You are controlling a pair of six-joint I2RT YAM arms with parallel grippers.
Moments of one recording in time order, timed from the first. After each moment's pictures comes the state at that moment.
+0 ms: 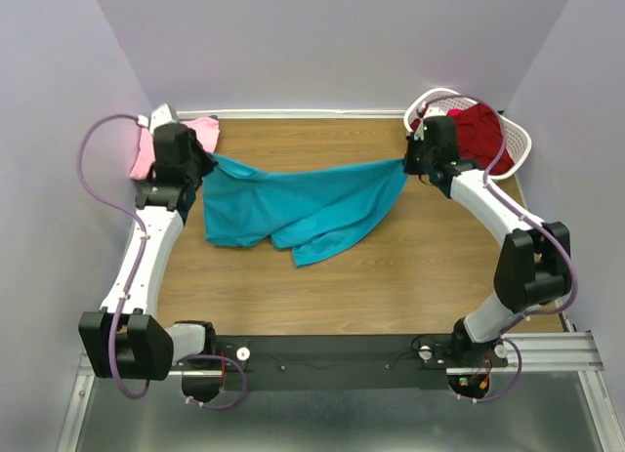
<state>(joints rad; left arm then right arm) -0.06 1.22 1.07 -0.34 -0.11 -0.58 0.25 1.64 1.20 -0.22 0.05 0.19</state>
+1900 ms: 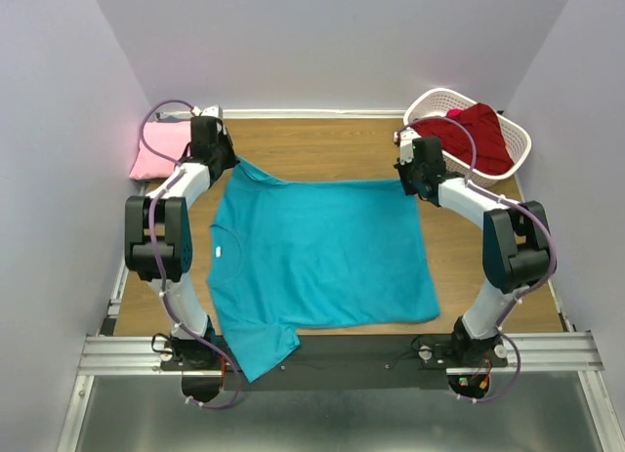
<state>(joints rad) -0.03 1.80 1.26 -0.04 0.08 -0.30 0.24 1.72 1.11 -0.10 0.05 -0.21</state>
